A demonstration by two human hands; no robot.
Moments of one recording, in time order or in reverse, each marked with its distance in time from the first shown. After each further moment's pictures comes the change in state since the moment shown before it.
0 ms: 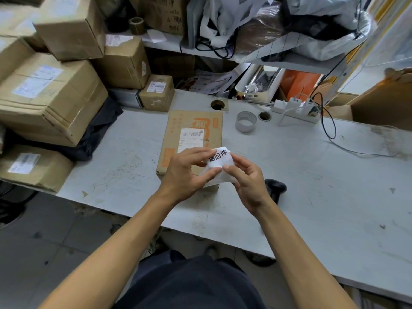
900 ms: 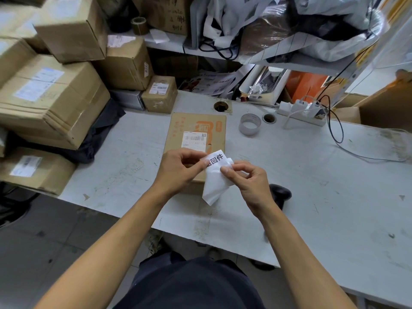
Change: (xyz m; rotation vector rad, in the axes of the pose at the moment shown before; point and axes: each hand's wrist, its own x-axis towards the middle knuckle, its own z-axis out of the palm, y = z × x) left_hand 0.019 -0.009 -0.015 -0.198 -0.004 -0.512; right_hand 0.019 0.004 -0.005 -0.086 0.047 -0.057
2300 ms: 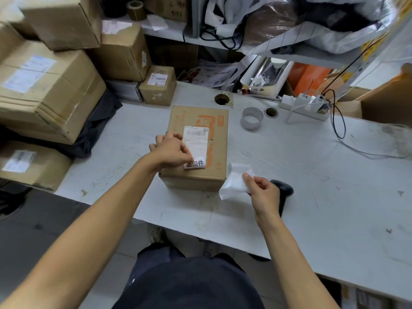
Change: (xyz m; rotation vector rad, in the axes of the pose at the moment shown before) left_hand 0.067 -0.023 -0.028 0.706 -0.270 -0.298; right_hand -0.008 0.041 -0.018 -0.119 0.459 0.272
